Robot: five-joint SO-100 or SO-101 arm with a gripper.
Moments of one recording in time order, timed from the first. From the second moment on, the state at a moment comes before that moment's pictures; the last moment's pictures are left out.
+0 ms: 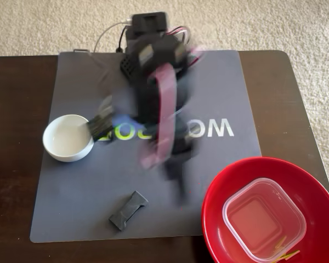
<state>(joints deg) 0.8 52.6 22.3 98.1 14.9</state>
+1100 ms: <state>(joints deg) 6.2 27.0 15.5 97.5 38.8</state>
